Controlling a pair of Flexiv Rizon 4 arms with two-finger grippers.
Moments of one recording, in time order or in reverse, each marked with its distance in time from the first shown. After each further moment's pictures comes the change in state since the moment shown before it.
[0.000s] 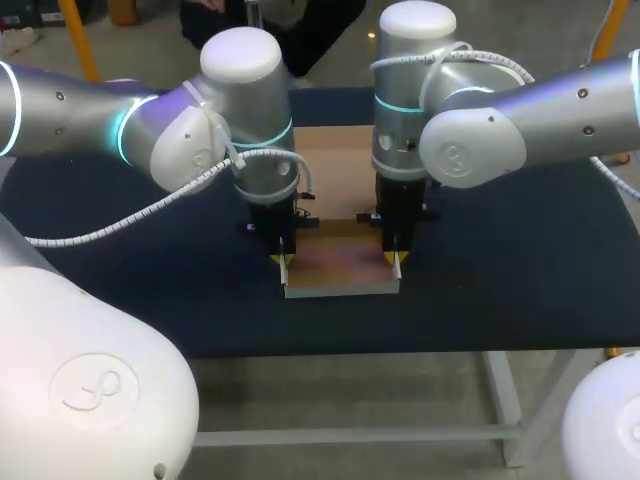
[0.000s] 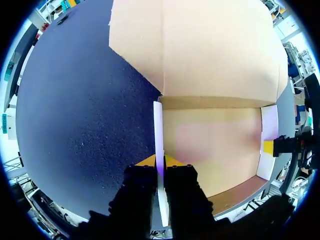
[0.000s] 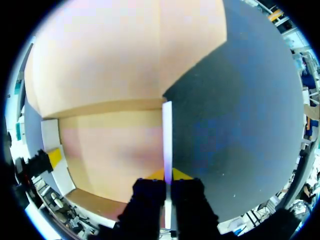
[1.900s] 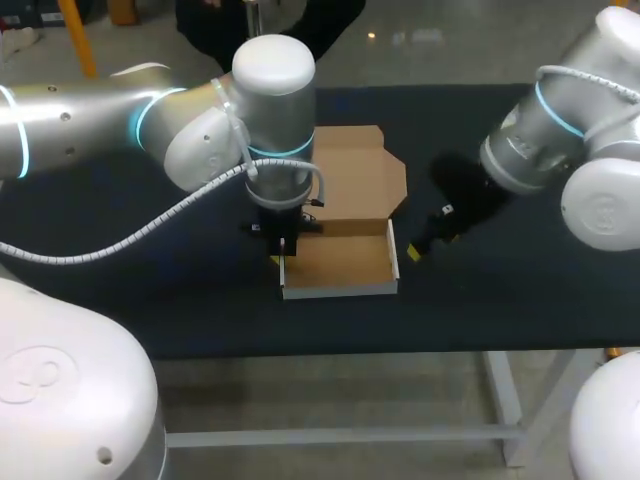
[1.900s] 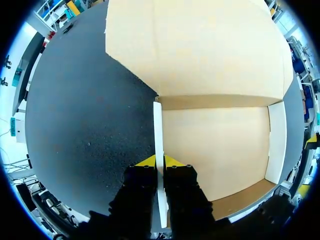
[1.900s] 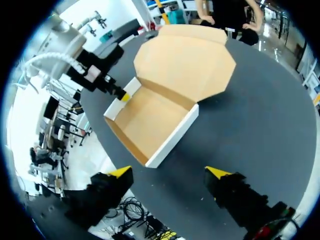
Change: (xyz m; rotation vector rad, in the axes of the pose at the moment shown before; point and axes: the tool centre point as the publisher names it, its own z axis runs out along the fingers) left arm -0.002 0.001 0.000 0.044 -0.094 0.024; right arm -0.046 -0.045 -0.068 -0.364 0.361 -0.676
